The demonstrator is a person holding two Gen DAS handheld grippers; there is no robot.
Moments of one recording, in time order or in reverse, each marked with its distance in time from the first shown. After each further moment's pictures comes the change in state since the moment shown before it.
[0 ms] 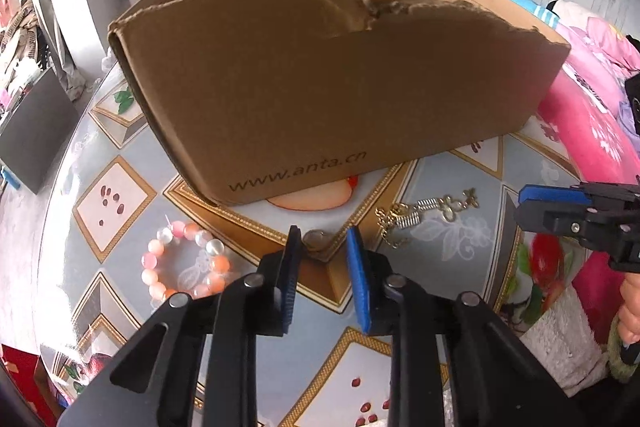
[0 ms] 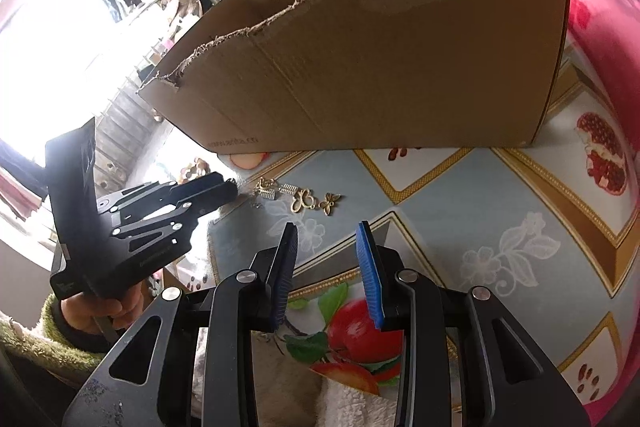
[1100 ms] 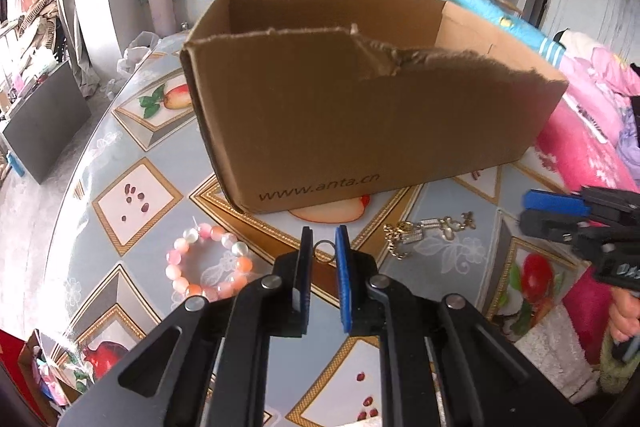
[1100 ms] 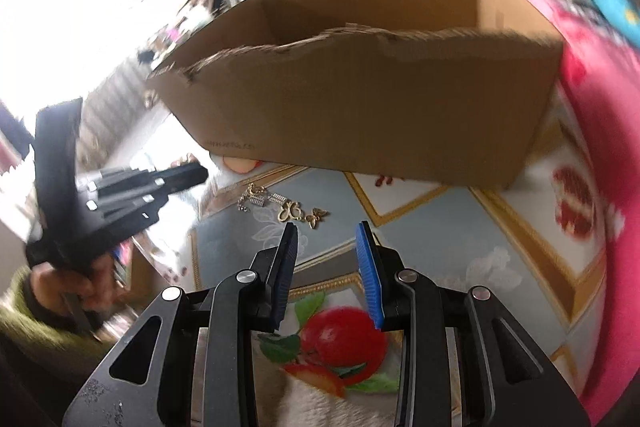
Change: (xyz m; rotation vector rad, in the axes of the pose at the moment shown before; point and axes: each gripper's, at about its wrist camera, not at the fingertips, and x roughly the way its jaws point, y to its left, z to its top) left arm -0.030 0.017 -0.018 -0.066 -0.100 -0.006; right arm -0.004 0.016 -0.004 -0.239 -0.055 -0.116
